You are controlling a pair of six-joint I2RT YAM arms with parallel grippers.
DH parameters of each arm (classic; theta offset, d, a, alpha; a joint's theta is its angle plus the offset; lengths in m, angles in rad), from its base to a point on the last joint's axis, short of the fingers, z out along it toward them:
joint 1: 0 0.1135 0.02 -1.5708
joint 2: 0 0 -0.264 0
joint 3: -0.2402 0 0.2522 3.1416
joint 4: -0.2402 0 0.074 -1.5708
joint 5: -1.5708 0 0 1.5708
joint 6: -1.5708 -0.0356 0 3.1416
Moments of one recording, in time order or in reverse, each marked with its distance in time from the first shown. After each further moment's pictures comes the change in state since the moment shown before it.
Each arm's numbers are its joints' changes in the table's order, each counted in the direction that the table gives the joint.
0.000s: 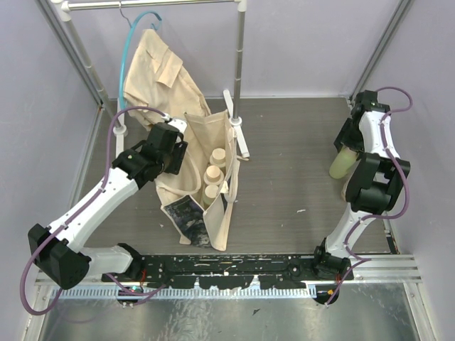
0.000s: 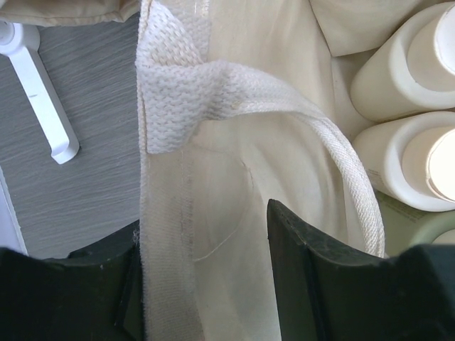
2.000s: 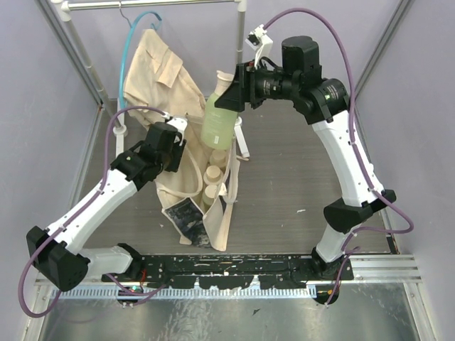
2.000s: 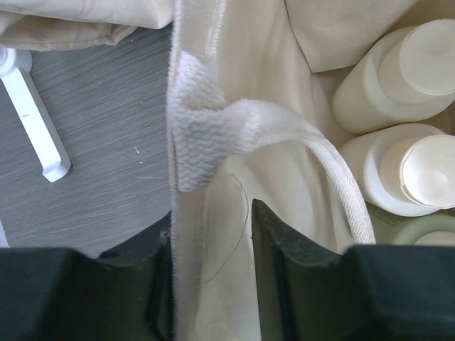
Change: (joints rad) left arm 0.000 -0.014 0.012 0.053 -0.034 -0.012; right arm 0.774 -0.143 -0.681 0.098 0.847 0.007
